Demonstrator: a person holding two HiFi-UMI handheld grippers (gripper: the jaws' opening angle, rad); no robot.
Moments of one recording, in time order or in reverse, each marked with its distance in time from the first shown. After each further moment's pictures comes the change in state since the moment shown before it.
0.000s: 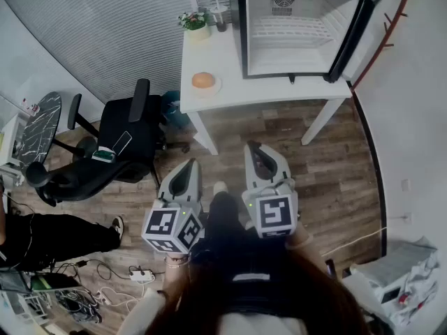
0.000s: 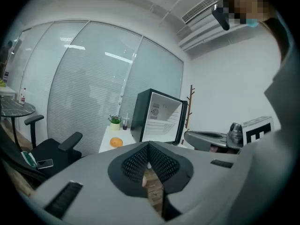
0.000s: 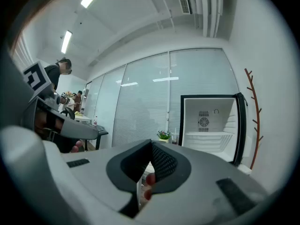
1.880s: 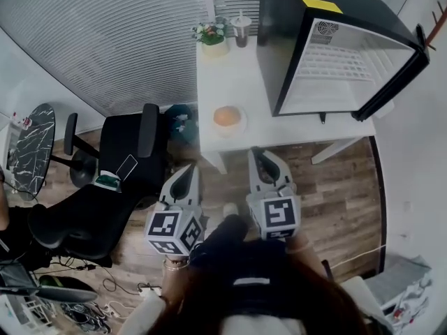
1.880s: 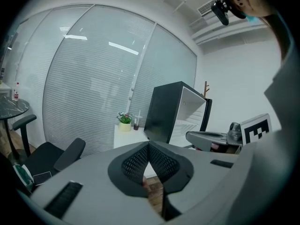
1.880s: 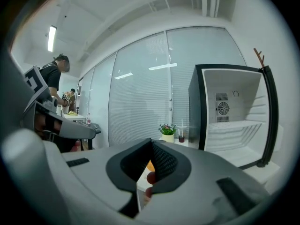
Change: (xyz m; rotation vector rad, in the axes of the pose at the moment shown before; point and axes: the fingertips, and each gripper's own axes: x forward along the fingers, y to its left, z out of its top) left arm 0.138 0.161 0.046 -0.032 0.078 0.006; right arm 0.215 -0.001 -0.004 0.083 0.098 -0.007
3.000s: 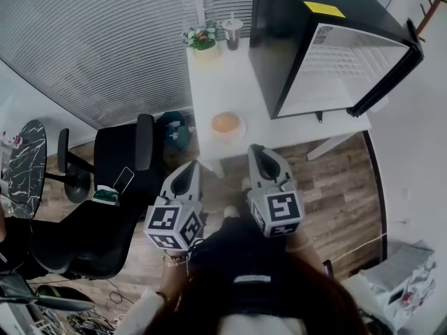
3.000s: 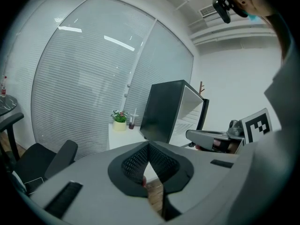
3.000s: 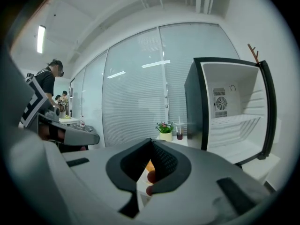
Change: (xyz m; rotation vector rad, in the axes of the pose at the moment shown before) left arm 0.032 0.027 0.010 0.006 0.030 -0.108; right arm 0.029 0.003 0.006 0.059 0.026 -0.061
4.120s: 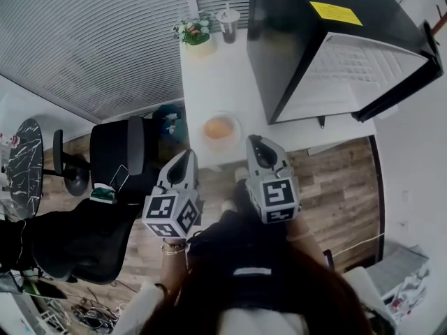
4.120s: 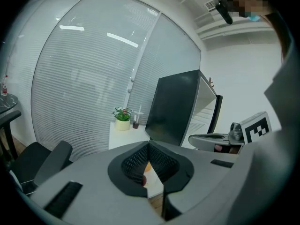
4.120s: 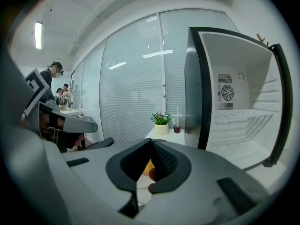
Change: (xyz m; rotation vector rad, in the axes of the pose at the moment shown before) left arm 0.078 0.016 0.003 -0.027 0.039 0.057; right arm 0.066 -0.057 -0.026 -0.020 0.115 0.035
